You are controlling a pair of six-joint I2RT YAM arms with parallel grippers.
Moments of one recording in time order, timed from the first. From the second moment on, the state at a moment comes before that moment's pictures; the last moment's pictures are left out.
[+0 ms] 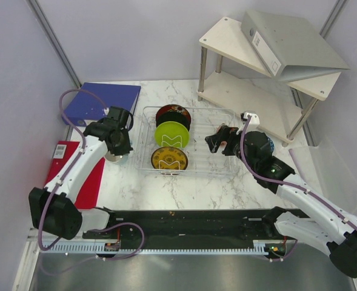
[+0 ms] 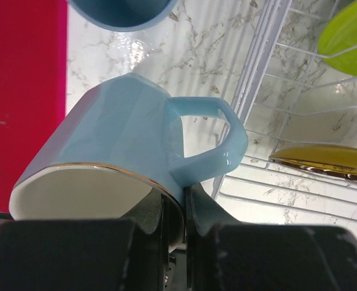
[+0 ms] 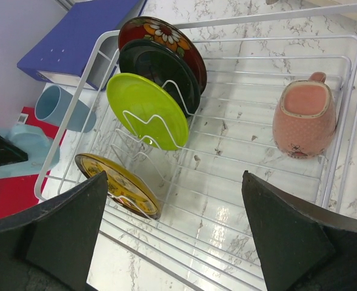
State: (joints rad) left arm -0.30 1.27 1.16 -1.00 -0.22 -0.45; right arm 0.64 0.93 0.72 -0.07 0.16 0.57
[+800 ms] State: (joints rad) left arm -0.24 1.51 1.12 -0.84 -0.10 -0.45; right arm 0.64 0.98 0.72 -0.07 0.16 0.55
